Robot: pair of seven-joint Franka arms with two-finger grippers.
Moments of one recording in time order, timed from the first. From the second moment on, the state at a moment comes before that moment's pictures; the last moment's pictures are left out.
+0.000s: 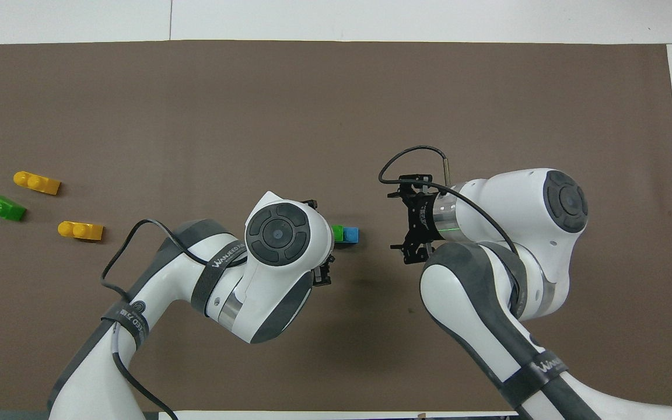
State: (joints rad) left arm -0.73 0.23 0.01 -2.00 -0.08 2.28 -2.33; right arm 0.28 0.09 0.16 -2.15 0.54 2.37 1.58
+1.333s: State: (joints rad) left arm -0.73 0.24 0.00 -2.00 -0.06 2.29 -2.33; right arm 0.39 0.24 0.16 -2.16 0.65 2.56 1.54
